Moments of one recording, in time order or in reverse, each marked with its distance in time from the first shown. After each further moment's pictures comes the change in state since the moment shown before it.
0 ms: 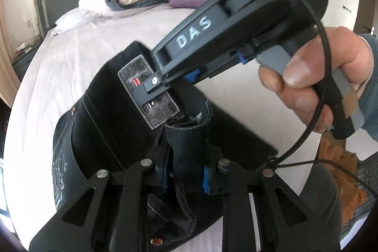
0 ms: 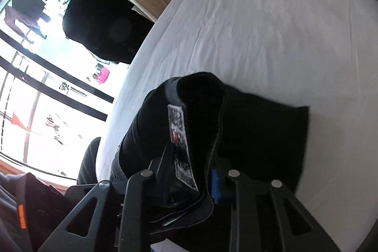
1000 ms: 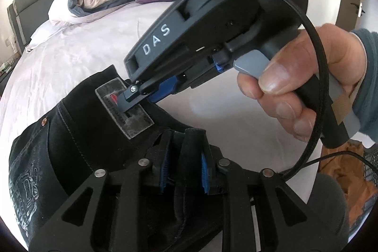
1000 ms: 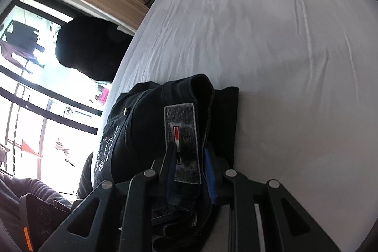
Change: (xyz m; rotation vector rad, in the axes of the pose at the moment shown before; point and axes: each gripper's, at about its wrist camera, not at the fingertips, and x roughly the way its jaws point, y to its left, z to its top) left arm 0.091 -0.094 0.002 0.114 0.030 -0.060; right arm 0.000 -0.095 -0.031 0.166 -0.074 0.063
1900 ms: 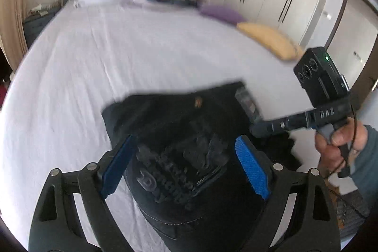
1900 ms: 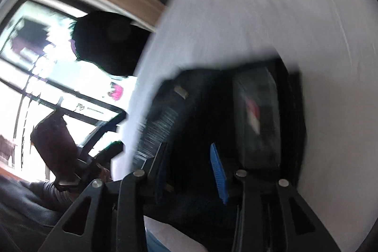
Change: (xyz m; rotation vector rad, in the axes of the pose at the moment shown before) left arm -0.088 0.194 -0.049 -0.372 -0.025 0.006; right arm 0.020 0.058 -0.030 0.022 0.044 0.042
